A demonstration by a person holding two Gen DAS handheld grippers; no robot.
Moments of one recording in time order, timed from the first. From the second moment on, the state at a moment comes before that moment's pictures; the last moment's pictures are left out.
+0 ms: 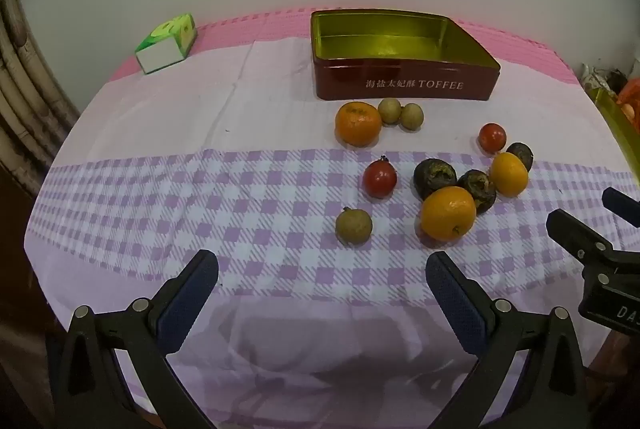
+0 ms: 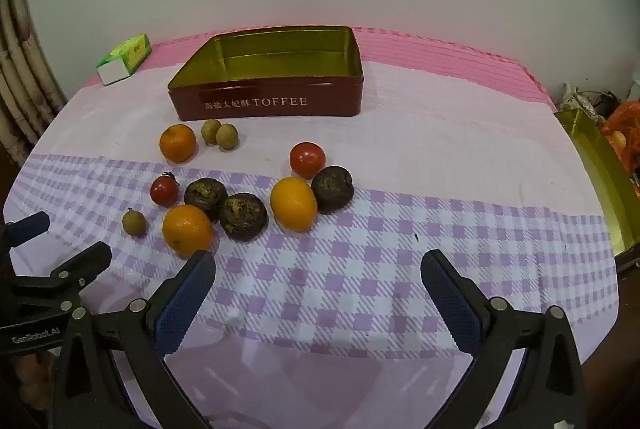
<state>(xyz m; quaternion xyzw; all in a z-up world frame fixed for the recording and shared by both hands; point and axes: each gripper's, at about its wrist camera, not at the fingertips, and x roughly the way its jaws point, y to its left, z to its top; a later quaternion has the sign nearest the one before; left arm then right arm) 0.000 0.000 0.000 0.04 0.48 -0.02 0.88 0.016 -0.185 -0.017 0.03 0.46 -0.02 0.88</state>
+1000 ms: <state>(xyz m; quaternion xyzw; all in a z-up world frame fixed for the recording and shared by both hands) -0.002 0.004 -0.005 0.03 0.49 -0.03 0.87 0.018 -0.180 -0.023 0.01 0.47 0.00 0.88</state>
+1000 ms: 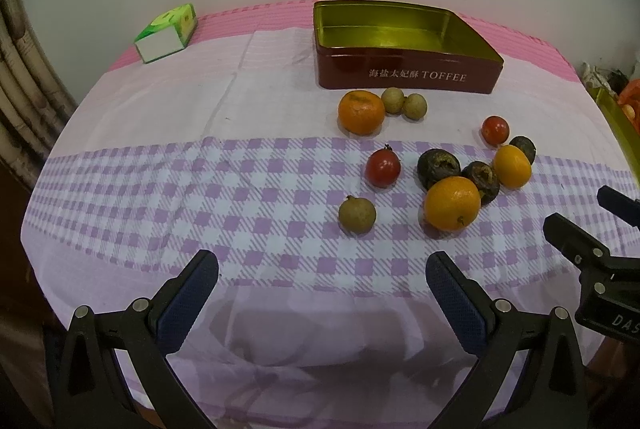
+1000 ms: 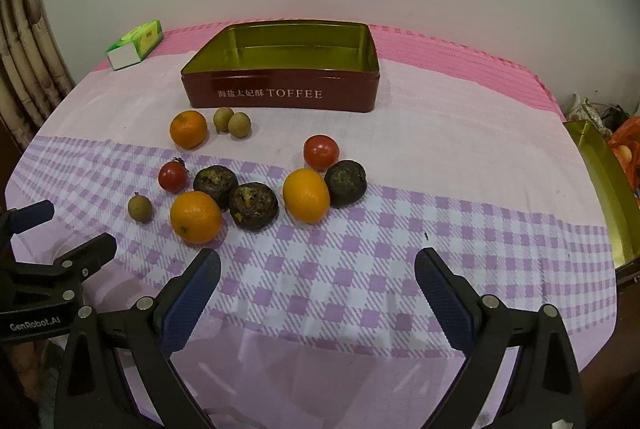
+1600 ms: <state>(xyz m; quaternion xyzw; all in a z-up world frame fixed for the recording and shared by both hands) -0.001 0.001 -0.003 0.04 0.49 -0.02 0.87 0.016 -0.181 -0.027 0.01 0.48 0.00 0.88</state>
